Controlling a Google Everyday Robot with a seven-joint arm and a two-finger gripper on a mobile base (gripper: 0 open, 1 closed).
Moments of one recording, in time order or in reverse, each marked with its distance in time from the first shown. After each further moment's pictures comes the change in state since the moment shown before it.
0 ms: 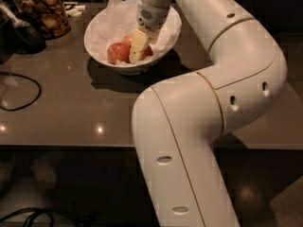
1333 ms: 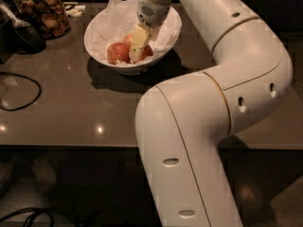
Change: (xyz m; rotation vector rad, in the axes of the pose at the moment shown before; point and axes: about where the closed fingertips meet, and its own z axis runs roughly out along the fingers) arm -0.001 0.002 -0.012 0.015 -0.017 -0.008
